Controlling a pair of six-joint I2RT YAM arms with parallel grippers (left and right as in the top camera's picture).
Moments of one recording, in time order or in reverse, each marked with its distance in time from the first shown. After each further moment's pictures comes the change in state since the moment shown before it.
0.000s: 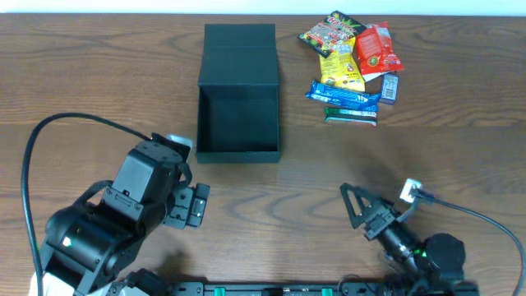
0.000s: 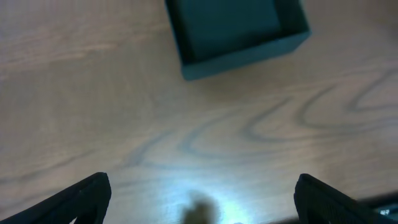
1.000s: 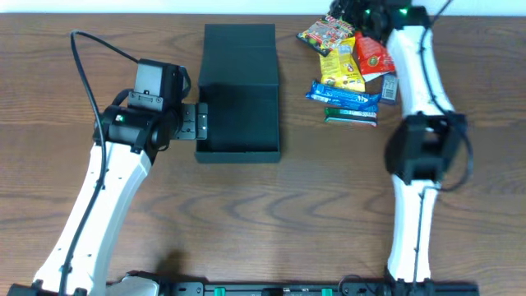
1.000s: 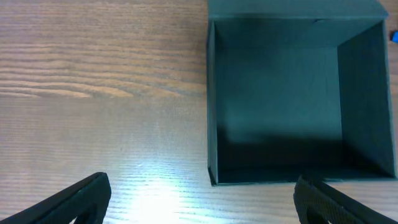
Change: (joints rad) left arm 0.316 0.452 -0.004 0.437 0.087 0.014; right arm -0.007 2.570 2.381 -0.407 0.367 -0.515
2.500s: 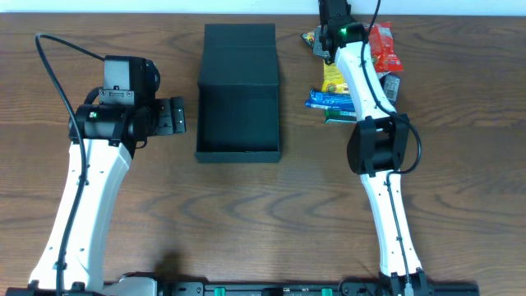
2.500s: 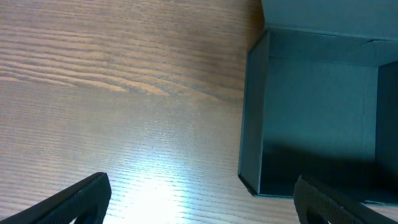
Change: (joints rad) left arm 0.144 0.004 0.000 0.003 0.023 0.038; right arm 0.145 0.305 0.243 -0.168 0.486 -0.251
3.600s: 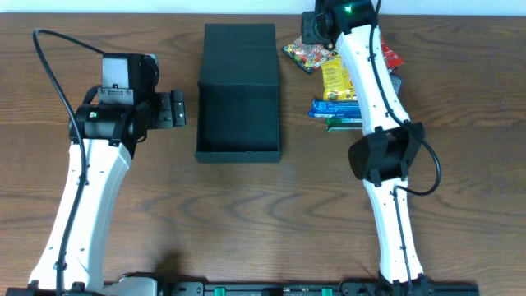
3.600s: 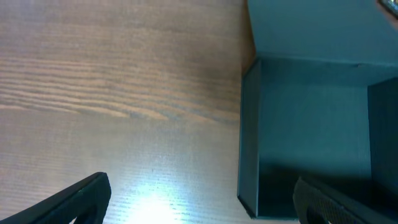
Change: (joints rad) left arm 0.000 0.000 0.000 0.081 0.000 0.027; right arm 0.074 -0.273 -0.008 -0.285 -0.198 -0.025
